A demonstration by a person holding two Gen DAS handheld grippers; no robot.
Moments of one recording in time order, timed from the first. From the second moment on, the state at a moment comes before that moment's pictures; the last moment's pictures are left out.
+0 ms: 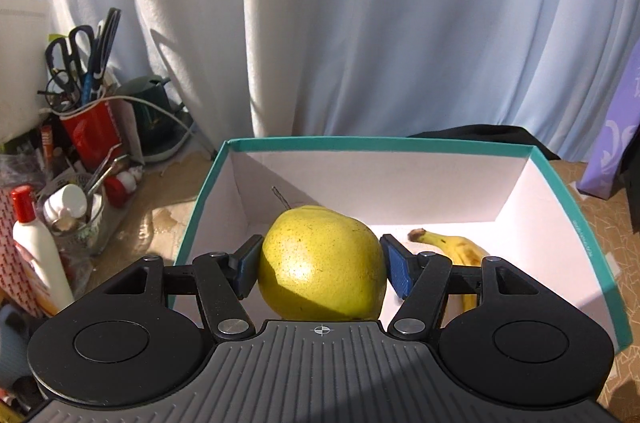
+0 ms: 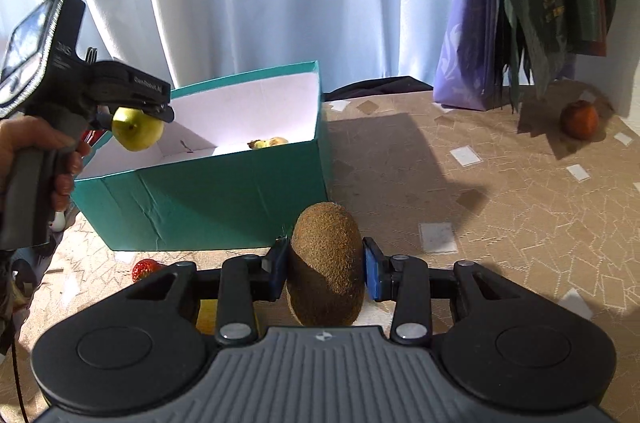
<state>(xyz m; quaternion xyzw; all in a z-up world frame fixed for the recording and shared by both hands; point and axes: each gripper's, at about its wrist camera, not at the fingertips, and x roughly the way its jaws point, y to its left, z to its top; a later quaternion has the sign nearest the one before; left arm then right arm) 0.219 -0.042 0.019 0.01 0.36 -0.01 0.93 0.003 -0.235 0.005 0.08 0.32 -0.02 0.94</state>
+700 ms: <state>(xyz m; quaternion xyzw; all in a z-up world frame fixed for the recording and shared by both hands) 0.246 -0.042 -0.015 0.02 0.42 0.02 0.91 0.010 -0.245 0.019 0.07 0.28 -0.03 0.96</state>
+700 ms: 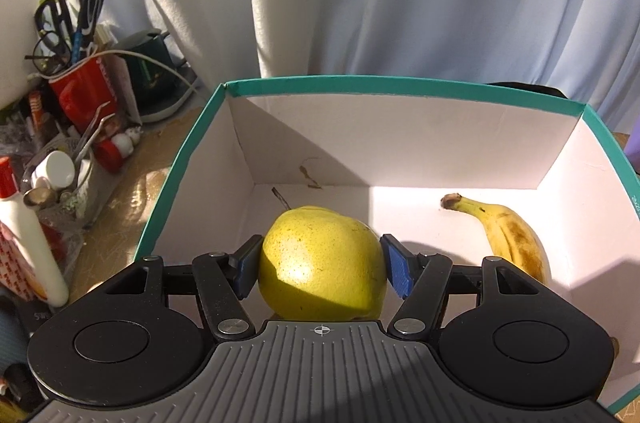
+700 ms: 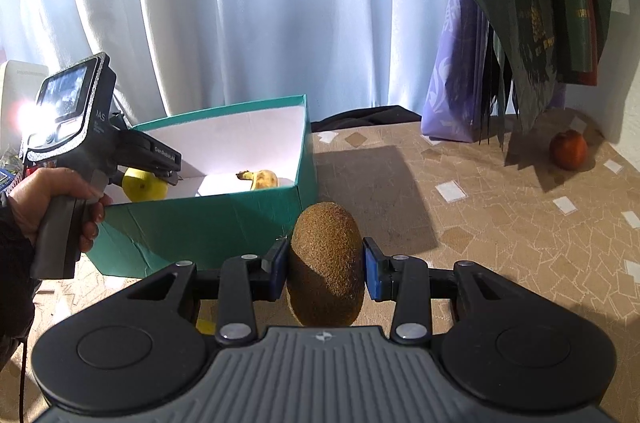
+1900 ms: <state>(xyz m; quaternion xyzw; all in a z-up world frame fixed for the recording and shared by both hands) 0.164 0.019 0.059 -0.09 0.33 0.06 0.94 0.133 -0.203 0.021 0.00 0.26 0.04 0.96</state>
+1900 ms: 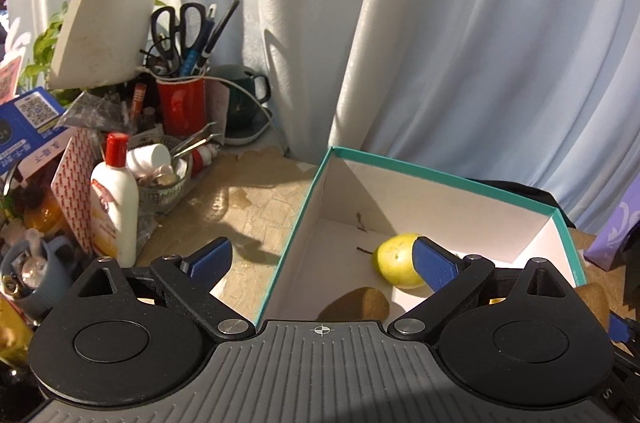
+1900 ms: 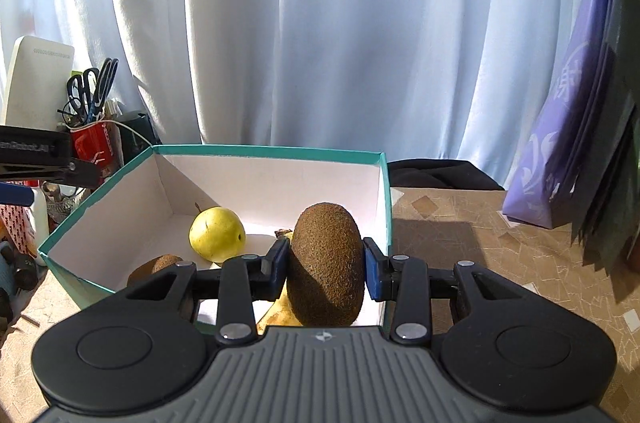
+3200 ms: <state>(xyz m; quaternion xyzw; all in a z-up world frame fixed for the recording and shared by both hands) 0.113 0.029 0.031 -0.09 0.36 0.03 0.93 0.080 -0.198 0.037 0.01 0.22 0.04 0.98</state>
